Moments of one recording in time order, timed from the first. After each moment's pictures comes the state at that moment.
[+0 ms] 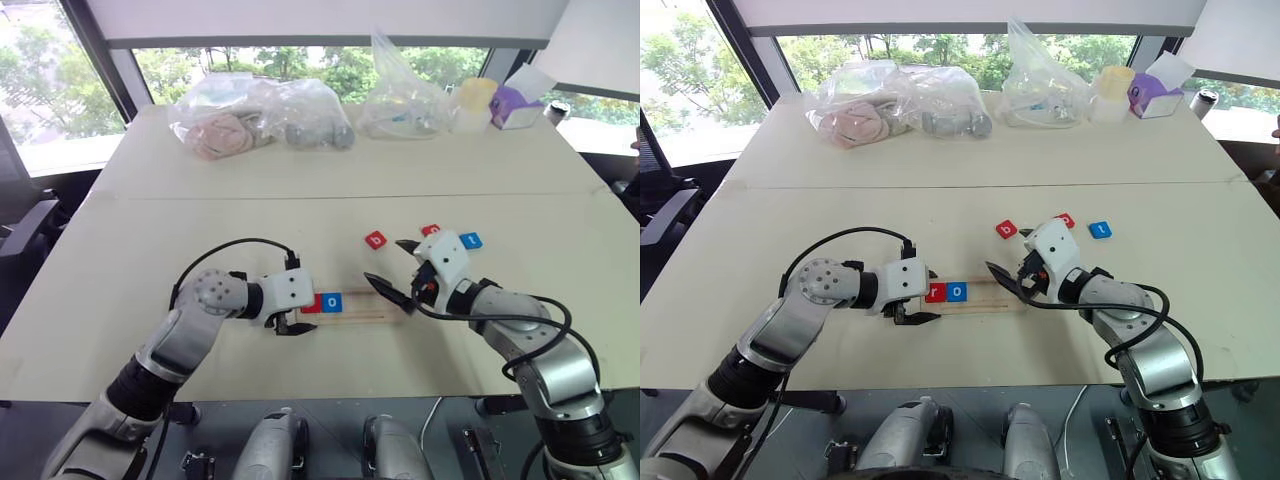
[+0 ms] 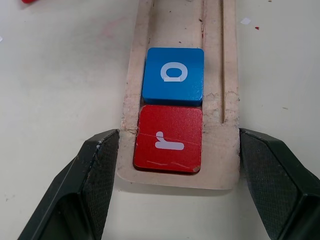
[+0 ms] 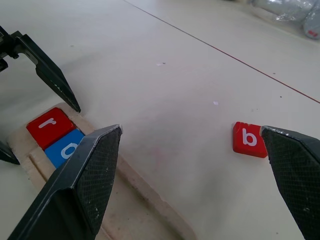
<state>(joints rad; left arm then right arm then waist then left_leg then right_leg) -0.40 0.55 -0.39 -0.29 0.17 0.54 -1.07 -0.17 -0.55 0.03 -0.48 0.30 0.61 0.54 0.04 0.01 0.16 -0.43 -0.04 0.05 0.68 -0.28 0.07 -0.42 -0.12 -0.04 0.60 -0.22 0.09</state>
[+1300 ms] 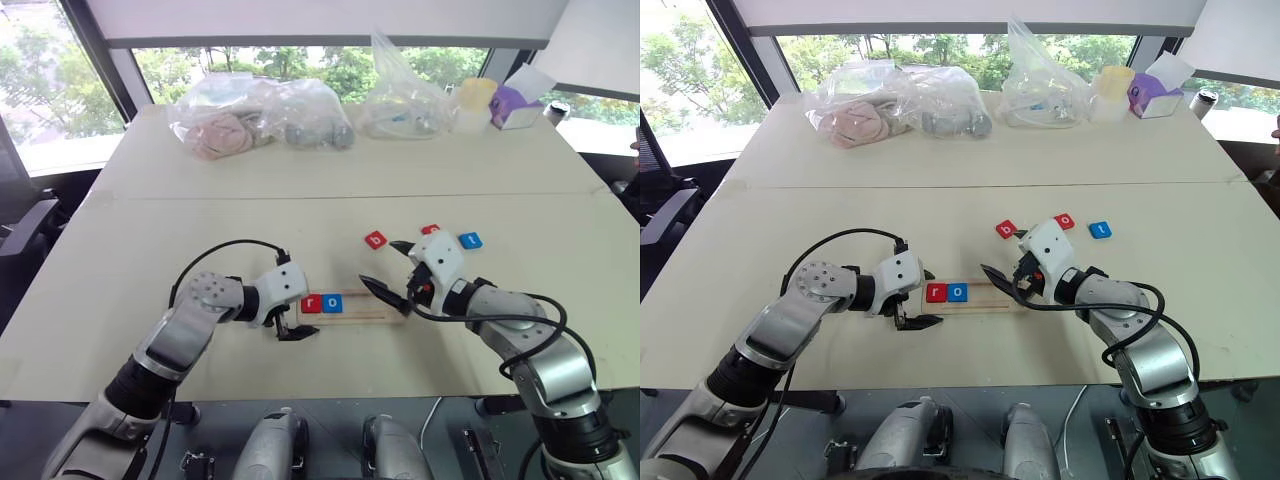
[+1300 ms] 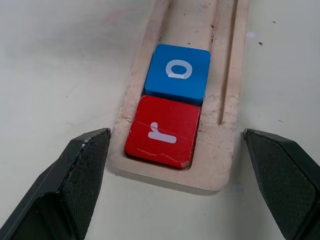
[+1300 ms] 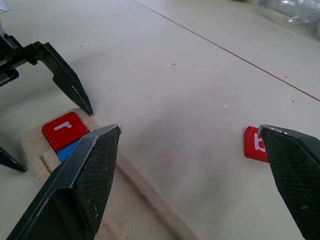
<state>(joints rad) -0.40 0.55 -0.35 -0.28 -0.01 0.67 -1.01 -0.18 -0.55 0.05 -0.47 0.30 0.61 0.56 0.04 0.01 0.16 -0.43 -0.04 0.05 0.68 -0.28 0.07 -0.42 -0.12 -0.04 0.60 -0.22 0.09</state>
